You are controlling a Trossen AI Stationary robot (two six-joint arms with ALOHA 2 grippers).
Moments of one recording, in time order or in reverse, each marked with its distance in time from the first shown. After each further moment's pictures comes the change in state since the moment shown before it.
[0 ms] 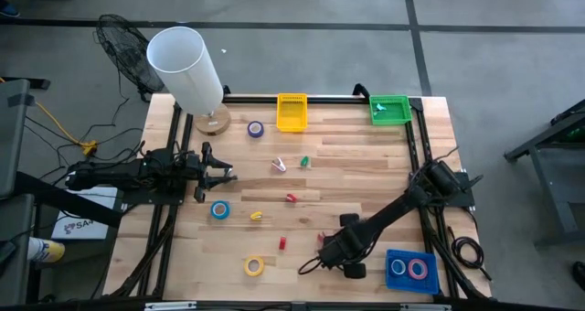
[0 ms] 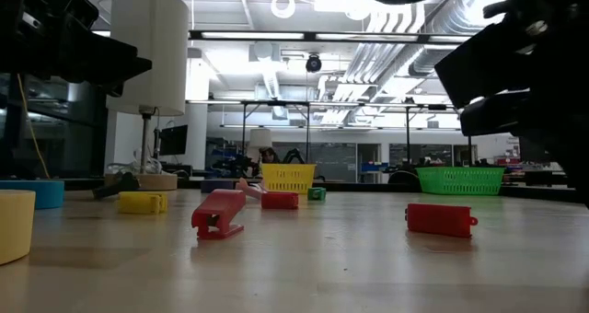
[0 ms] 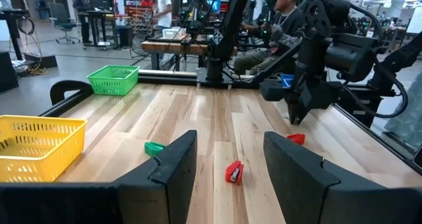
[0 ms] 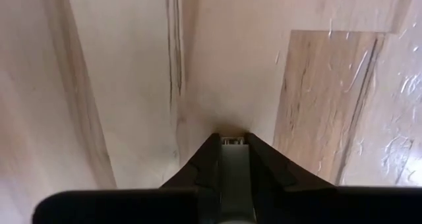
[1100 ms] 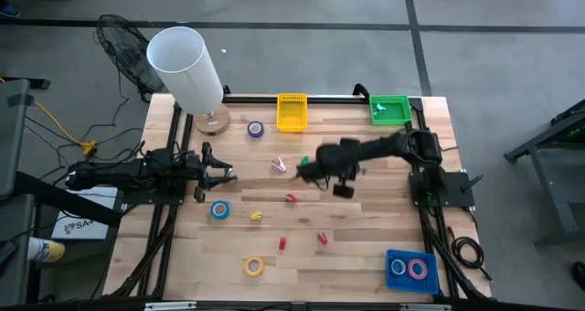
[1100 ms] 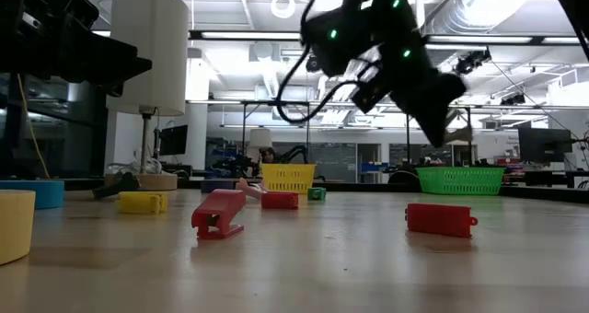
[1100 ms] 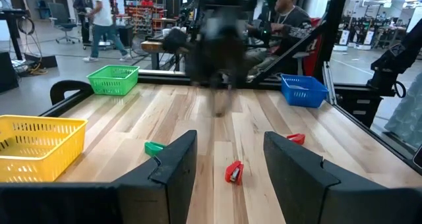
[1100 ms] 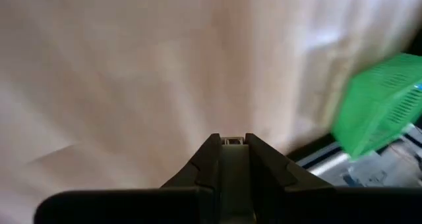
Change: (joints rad) left arm 0.000 0.000 0.000 0.000 0.000 0.000; right arm -0.578 -0.002 0.188 -0.590 0.403 -0.232
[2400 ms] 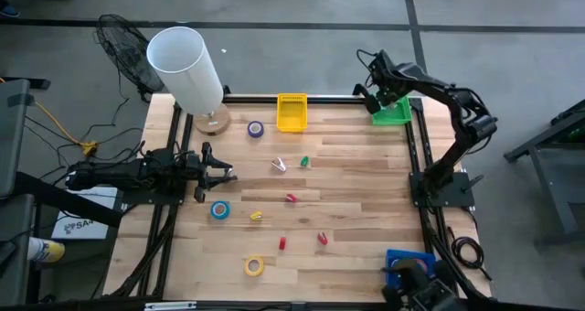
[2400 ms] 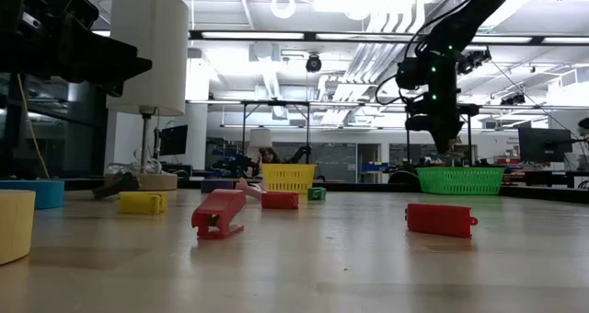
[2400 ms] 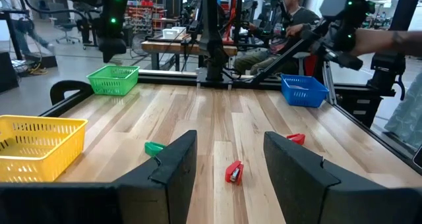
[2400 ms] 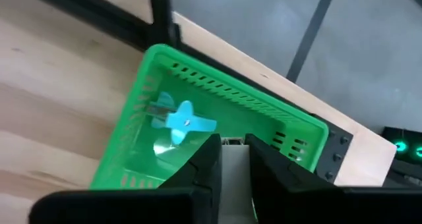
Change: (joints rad) left arm 0.000 0.000 0.000 0.000 0.000 0.000; right arm -1.027 -0.365 -0.354 0.730 -0.011 -0.298
